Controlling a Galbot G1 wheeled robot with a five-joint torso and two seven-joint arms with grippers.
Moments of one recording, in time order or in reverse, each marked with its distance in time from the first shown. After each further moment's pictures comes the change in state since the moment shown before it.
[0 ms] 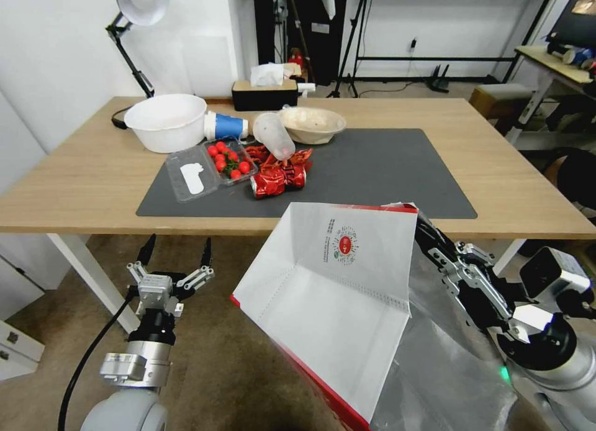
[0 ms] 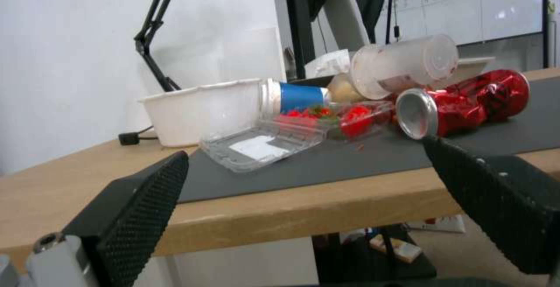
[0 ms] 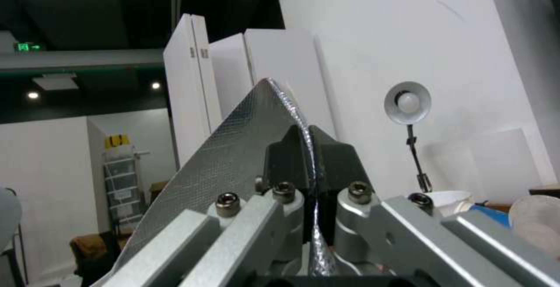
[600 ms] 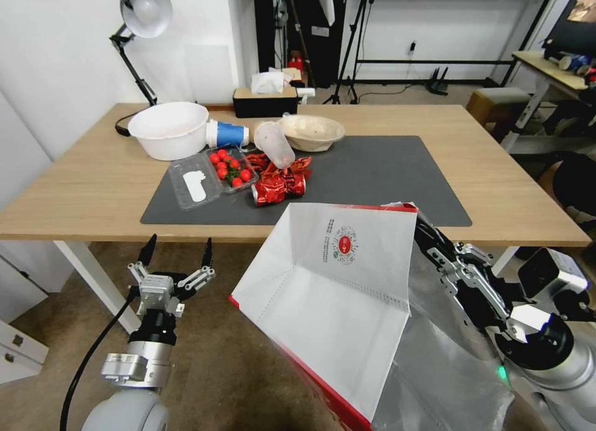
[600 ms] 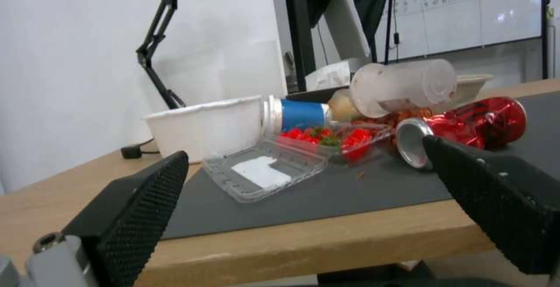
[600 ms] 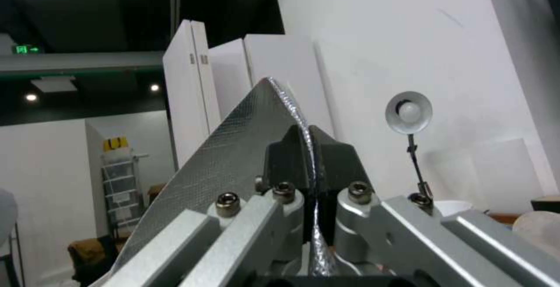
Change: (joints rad) left arm 0.001 -0.007 0.004 0.000 0.009 -0.006 0.000; right arm 0.001 0.012 -0.014 -0.005 -0.014 0.008 -0.002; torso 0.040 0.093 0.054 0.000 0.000
